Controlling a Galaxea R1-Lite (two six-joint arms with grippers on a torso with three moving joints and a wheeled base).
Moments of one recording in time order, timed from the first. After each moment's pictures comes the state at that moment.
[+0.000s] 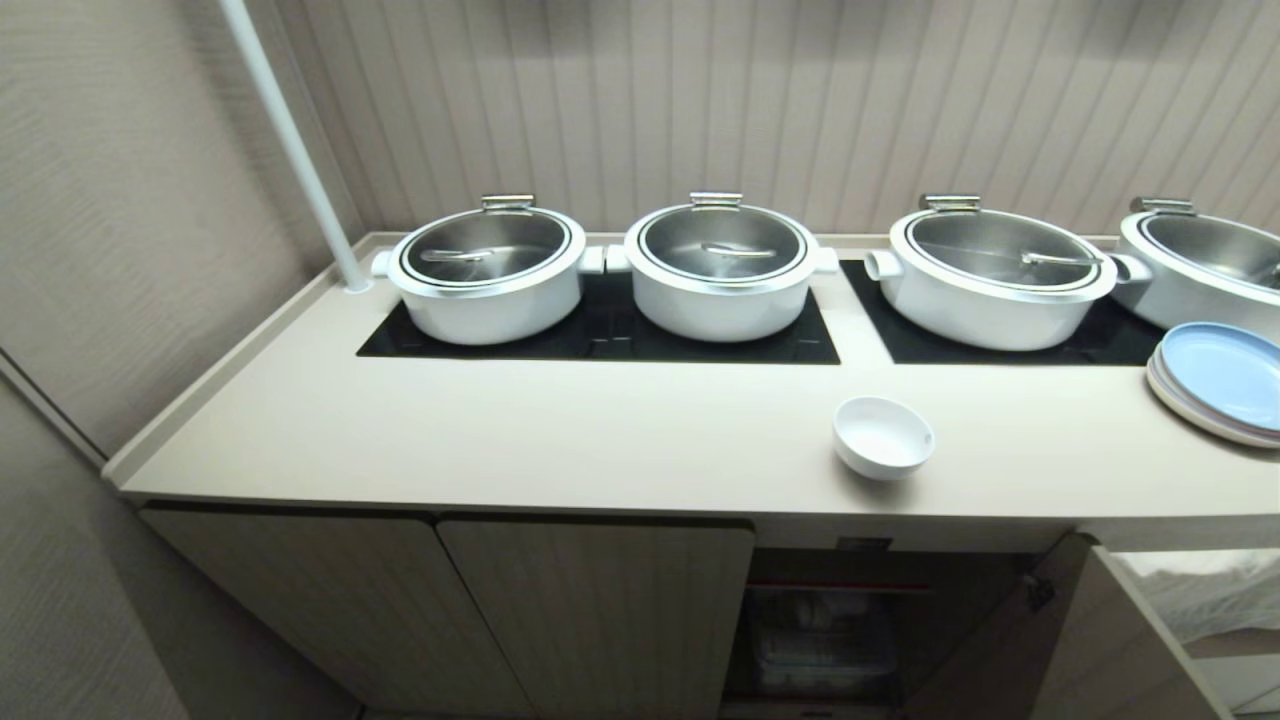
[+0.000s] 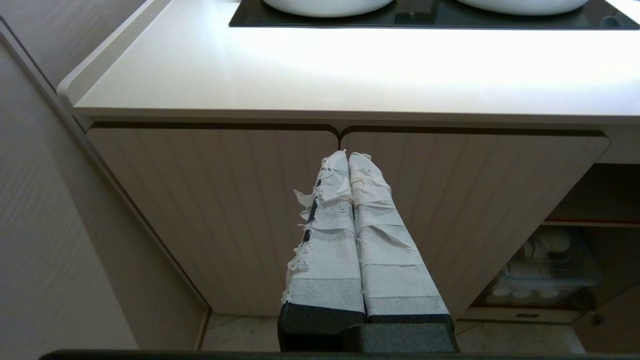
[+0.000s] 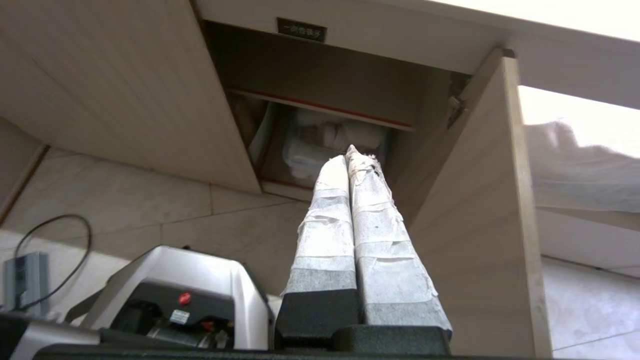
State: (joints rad) left arm 0.00 0.00 0.00 0.00 0.00 0.00; right arm 0.09 0.33 0.00 0.00 0.02 -0.10
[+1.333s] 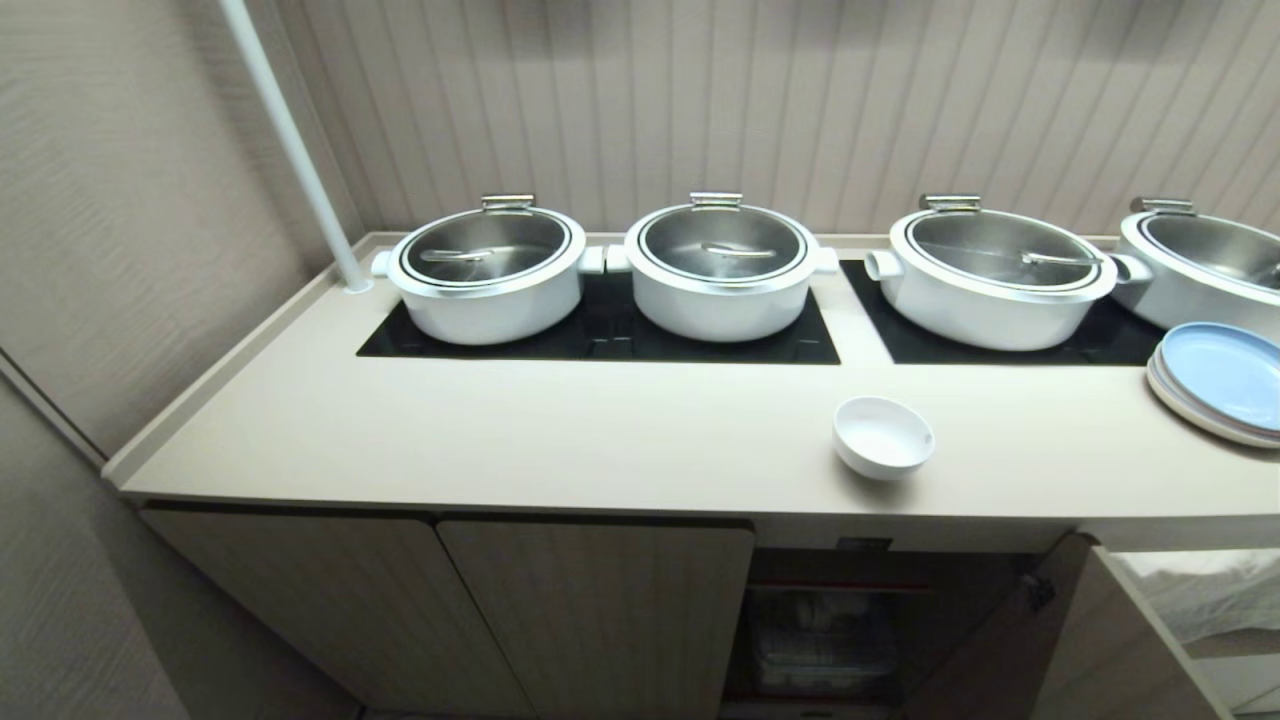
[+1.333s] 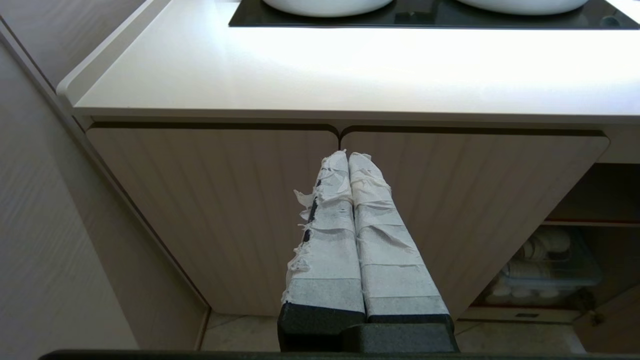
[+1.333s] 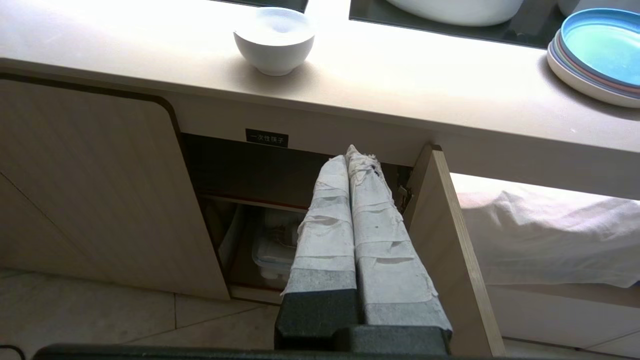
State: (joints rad) left arm 0.00 0.00 0.00 0.00 0.00 0.00; right arm 0.00 0.00 0.00 0.01 0.04 -0.12
